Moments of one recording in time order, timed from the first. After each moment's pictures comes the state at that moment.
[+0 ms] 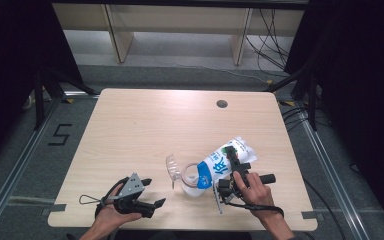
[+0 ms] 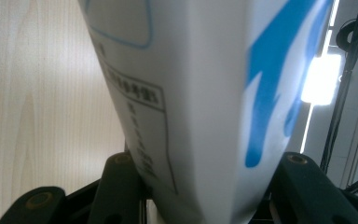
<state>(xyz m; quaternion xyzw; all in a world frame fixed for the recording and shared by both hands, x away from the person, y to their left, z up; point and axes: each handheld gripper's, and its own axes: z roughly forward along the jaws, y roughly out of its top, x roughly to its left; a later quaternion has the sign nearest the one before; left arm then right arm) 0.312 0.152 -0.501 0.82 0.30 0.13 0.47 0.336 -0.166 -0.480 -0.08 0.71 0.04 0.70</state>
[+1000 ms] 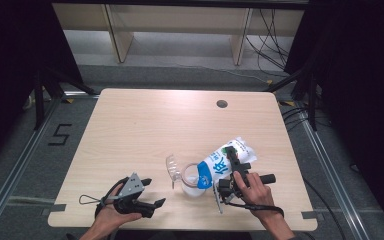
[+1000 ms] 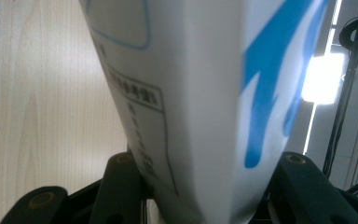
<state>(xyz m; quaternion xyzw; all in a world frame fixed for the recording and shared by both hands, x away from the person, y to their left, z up) 0.312 0.152 -0.501 0.82 0.31 0.13 0.47 0.335 -0.166 -0.481 -0.07 0.71 0.04 0.70</state>
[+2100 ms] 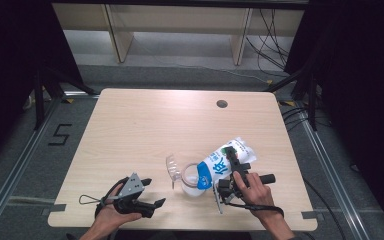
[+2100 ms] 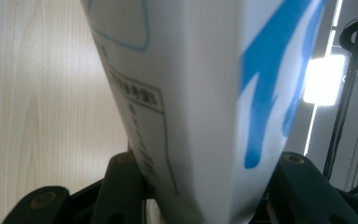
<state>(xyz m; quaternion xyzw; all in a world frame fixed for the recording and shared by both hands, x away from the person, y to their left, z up) 0.312 0.152 -0.502 0.82 0.30 0.13 0.47 0.336 -0.166 -0.481 -0.08 0.71 0.04 0.70</state>
